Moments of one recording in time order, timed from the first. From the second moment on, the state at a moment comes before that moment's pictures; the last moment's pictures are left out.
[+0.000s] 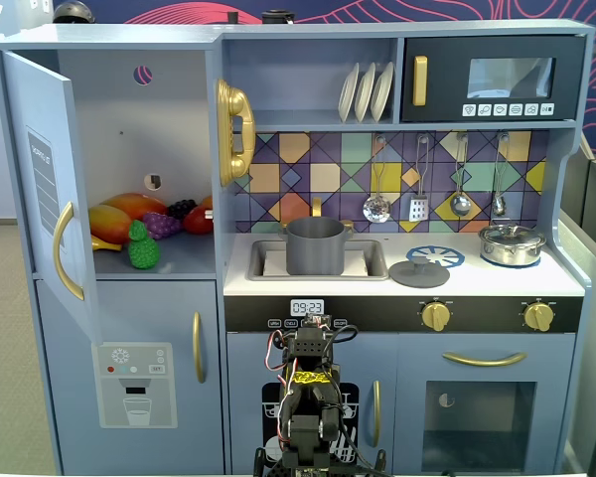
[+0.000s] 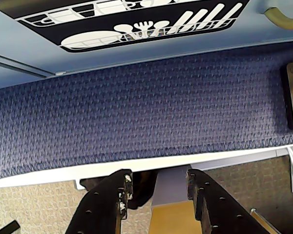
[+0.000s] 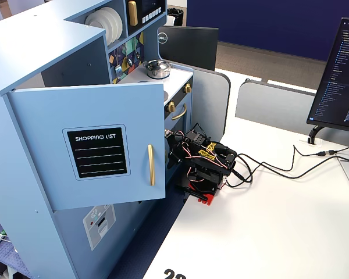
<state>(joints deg) 1.6 182.5 172.0 77.5 -87.9</state>
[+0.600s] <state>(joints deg) -13.7 181.8 168.9 76.4 -87.2</state>
